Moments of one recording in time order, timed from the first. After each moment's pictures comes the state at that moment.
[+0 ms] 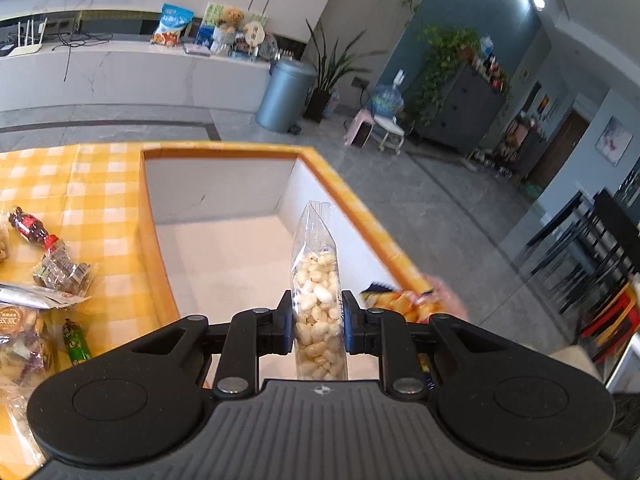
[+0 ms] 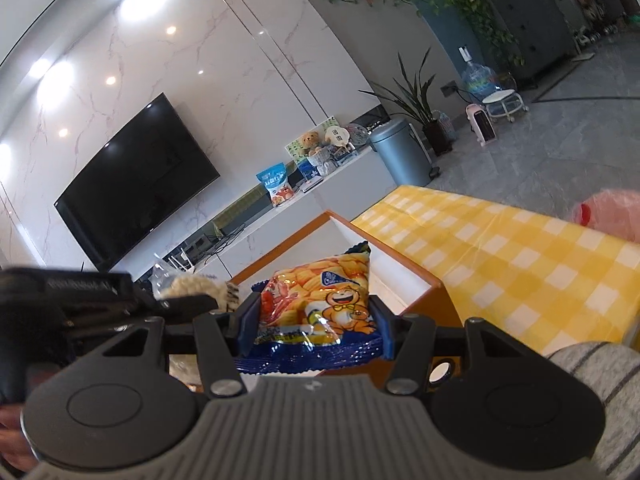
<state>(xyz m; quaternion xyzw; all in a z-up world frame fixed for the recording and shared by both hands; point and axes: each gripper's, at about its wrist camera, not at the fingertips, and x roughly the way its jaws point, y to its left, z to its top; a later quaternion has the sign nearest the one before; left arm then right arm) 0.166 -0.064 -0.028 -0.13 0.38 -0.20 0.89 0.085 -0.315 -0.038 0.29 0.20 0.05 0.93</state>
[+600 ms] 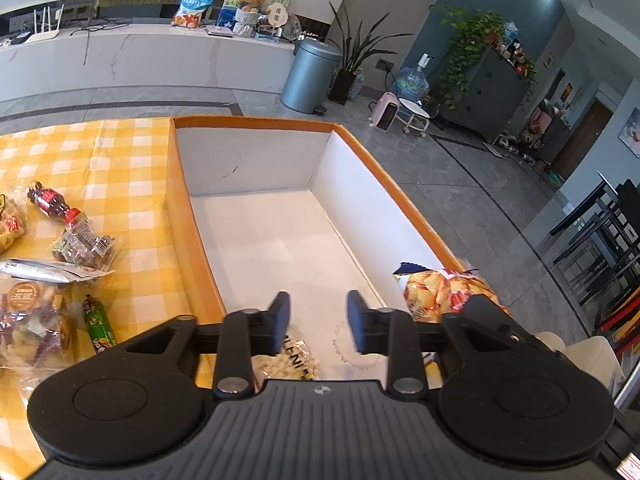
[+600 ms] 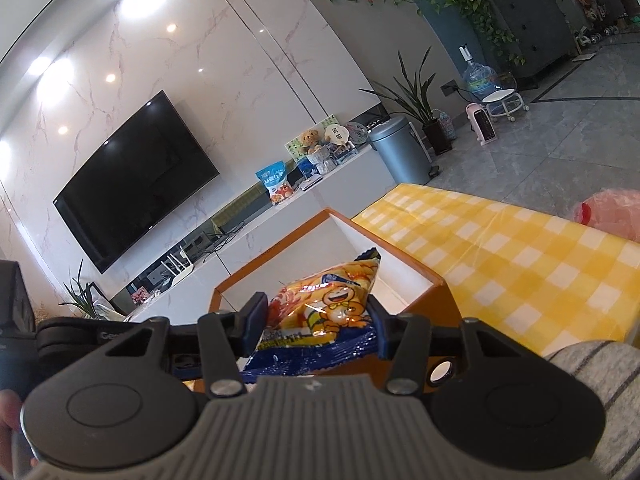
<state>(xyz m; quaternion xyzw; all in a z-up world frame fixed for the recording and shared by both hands) 0.160 -0.057 -0.031 -0.12 0.40 -0.17 0.89 0.087 -0.311 -0.039 0.29 0.20 0.05 0.94</state>
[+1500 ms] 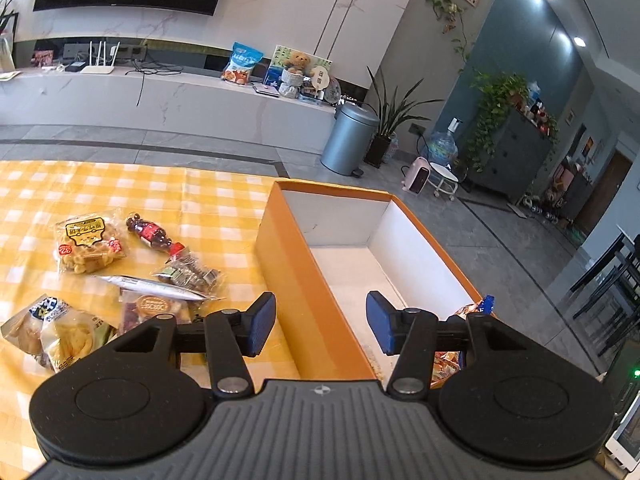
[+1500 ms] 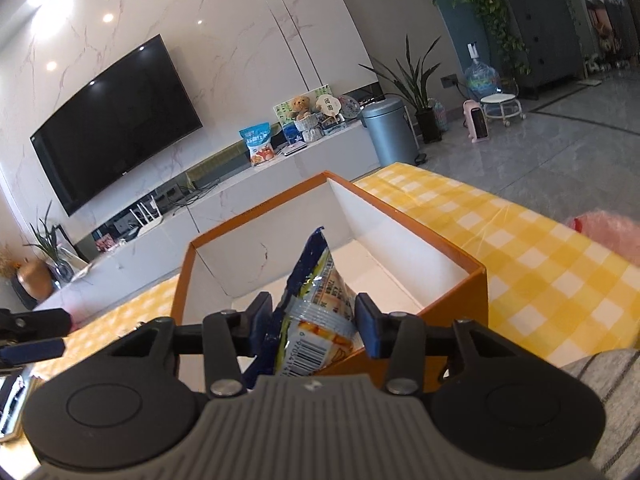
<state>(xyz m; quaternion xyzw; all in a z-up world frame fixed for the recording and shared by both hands) 0.111 0.023 -0.001 -0.14 0.32 -0.11 0.93 0.114 -0.270 -0.043 0.19 0.25 0.03 0.95</state>
